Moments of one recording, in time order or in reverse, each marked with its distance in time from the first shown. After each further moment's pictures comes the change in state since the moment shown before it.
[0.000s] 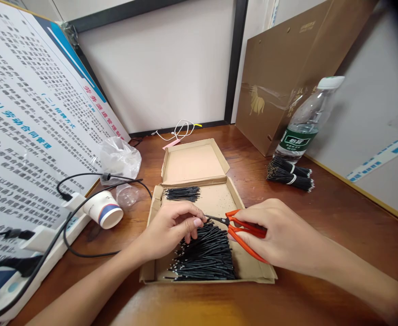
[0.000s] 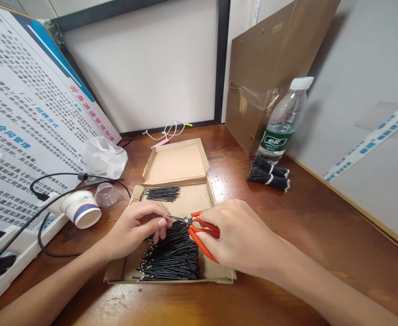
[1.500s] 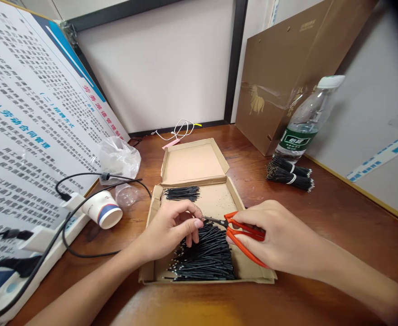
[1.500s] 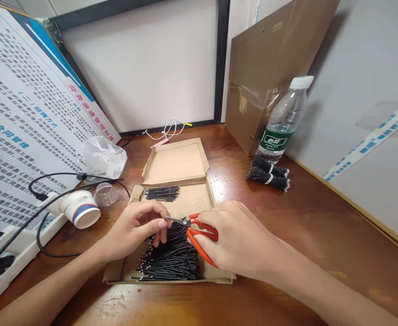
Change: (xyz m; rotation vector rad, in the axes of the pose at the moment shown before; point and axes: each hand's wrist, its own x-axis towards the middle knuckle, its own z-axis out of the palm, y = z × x) left_hand -0.001 -0.001 0.002 -0.106 -0.025 -0.103; right_hand -0.002 -0.004 0.000 0.038 -0.032 0.056
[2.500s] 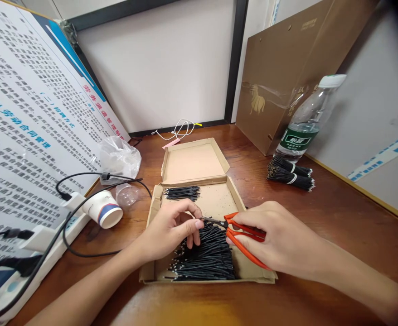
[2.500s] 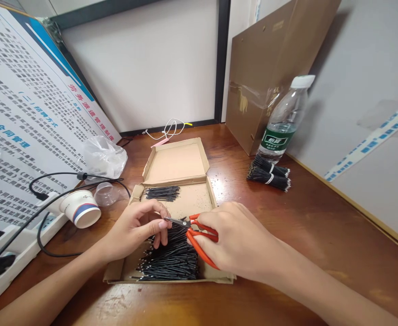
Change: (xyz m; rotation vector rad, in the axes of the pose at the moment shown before) left_hand 0.000 0.001 0.000 -0.037 -0.023 -0.024; right_hand 0.001 0.000 0.001 -0.005 -0.004 -0.023
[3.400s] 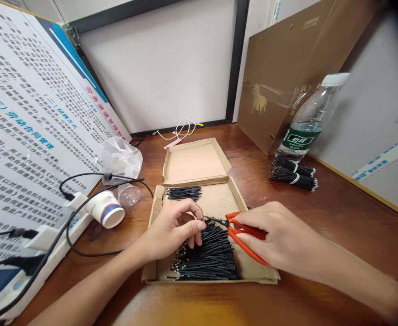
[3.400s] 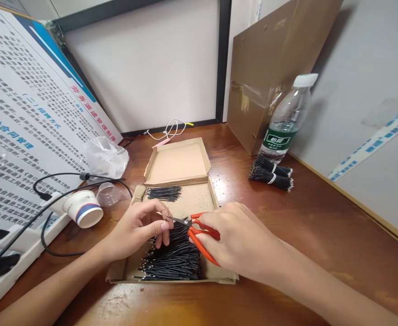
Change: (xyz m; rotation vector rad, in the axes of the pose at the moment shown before) left_hand -0.001 -0.003 -0.002 0.011 -0.009 -0.001; right_hand -0.001 0.002 0.002 -0.019 0.025 -0.038
